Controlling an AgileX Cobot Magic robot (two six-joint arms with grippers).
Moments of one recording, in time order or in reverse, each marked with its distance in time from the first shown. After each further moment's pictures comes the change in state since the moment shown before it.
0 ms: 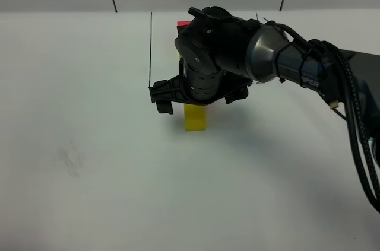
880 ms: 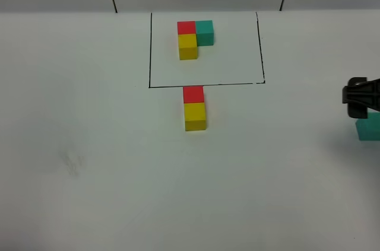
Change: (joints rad) left arm 0.000 0.000 0.000 0.000 0.000 0.000; right arm -0.438 -0.828 0.760 -0.217 -0.007 0.024
